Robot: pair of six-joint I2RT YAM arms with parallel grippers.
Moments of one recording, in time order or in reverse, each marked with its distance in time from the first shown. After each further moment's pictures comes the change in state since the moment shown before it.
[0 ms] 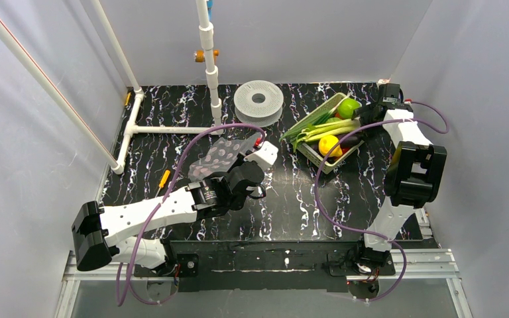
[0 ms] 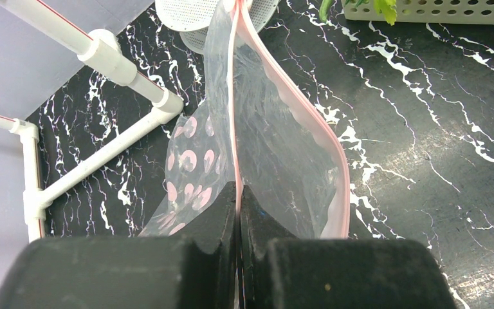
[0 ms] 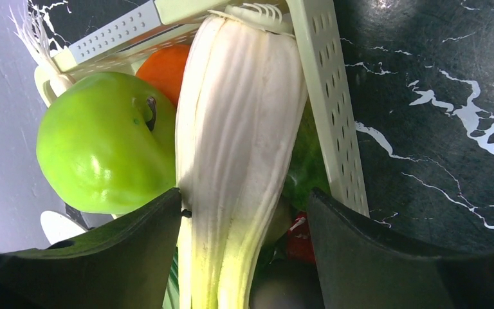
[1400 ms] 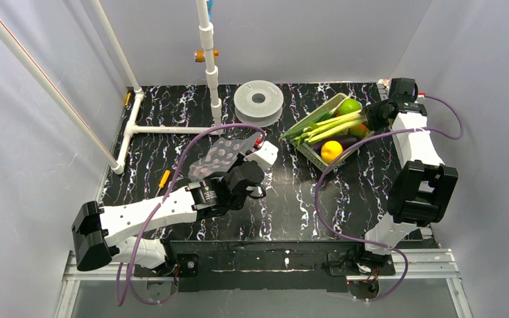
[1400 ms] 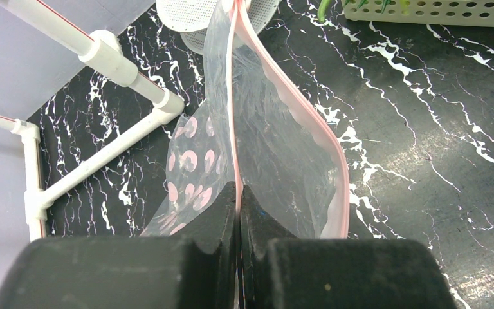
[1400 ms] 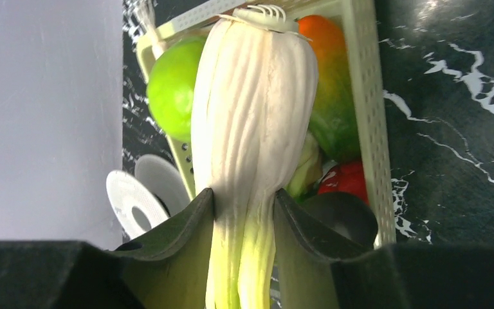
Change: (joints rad) left arm 0.000 0.000 0.001 0.000 -0.001 0.003; right arm -0.019 -0.183 -0.018 -0.046 -0.028 0.040
